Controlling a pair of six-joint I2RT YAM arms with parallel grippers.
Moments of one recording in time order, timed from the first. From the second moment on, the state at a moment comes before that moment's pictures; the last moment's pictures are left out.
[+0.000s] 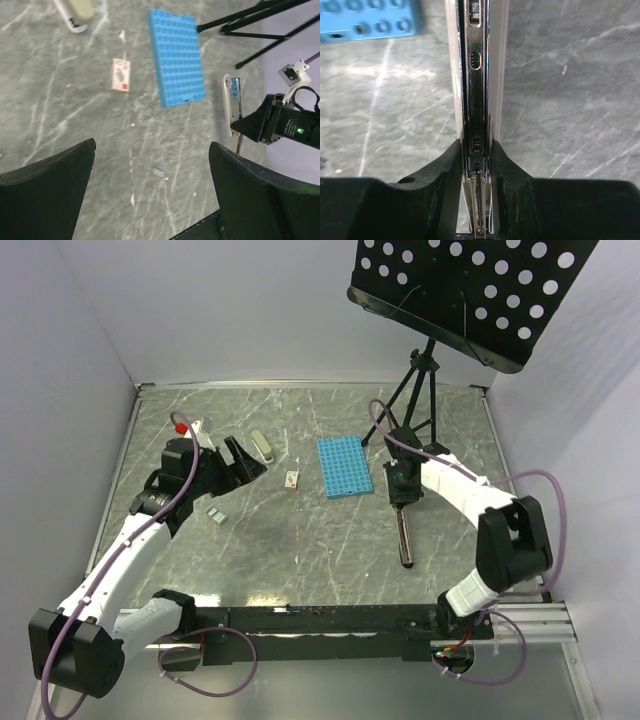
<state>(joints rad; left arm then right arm) -0.27 1.01 0.82 -0.29 0.24 -0.70 0.36 1.53 1.09 -0.78 0.13 0.27</state>
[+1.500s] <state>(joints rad) -0.26 1.64 1.28 -0.44 -0.14 -0.82 0.33 1.54 1.09 -0.68 0.12 0.30</state>
